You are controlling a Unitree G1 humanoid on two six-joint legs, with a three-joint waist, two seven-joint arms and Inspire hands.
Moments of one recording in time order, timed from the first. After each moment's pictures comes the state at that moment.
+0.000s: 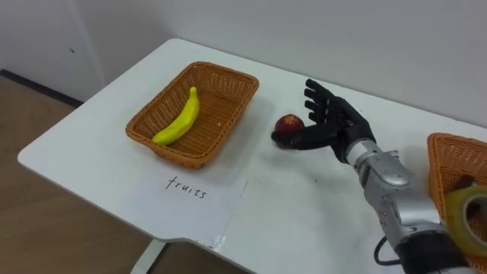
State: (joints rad) left arm 0.43 0.26 -0.10 0.93 0.23 0.16 -0.12; right arm -0.31 -0.50 0.21 0.50 0.53 0.04 0.15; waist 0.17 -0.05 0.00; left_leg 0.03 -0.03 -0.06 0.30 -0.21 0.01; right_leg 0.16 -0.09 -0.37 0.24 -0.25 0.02
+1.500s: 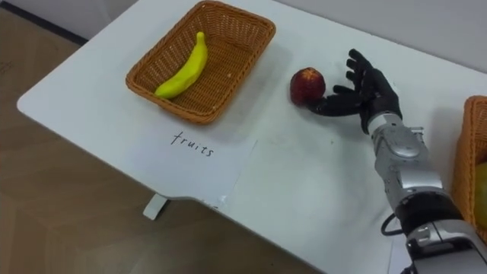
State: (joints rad) left arm 0.22 0.31 -0.24 0.97 0.03 0.09 -0.05; right arm -0.56 -0.50 0.22 0.89 0.50 -0.13 0.04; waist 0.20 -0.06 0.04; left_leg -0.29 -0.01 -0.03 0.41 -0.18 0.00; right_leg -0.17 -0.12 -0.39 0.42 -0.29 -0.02
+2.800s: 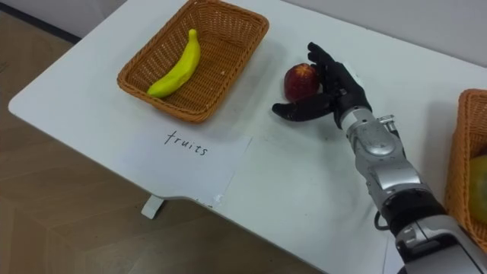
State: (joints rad) left arm 0.15 0.31 -0.32 1.05 -0.01 0.04 -0.05; right arm -0.57 -0.49 0.38 0.81 0.42 -0.20 0.05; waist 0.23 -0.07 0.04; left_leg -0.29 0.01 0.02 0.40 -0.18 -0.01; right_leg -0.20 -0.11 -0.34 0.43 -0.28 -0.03
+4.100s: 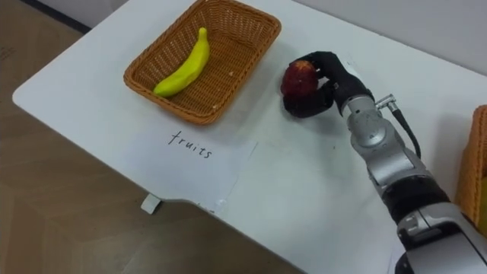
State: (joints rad) left arm 0.13 0.31 -0.32 1.07 -0.01 0.06 -0.06; right arm -0.62 -0.51 0.40 0.80 0.01 -0.11 -0.04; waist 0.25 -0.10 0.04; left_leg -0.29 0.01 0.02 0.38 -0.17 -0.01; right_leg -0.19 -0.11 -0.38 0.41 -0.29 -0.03
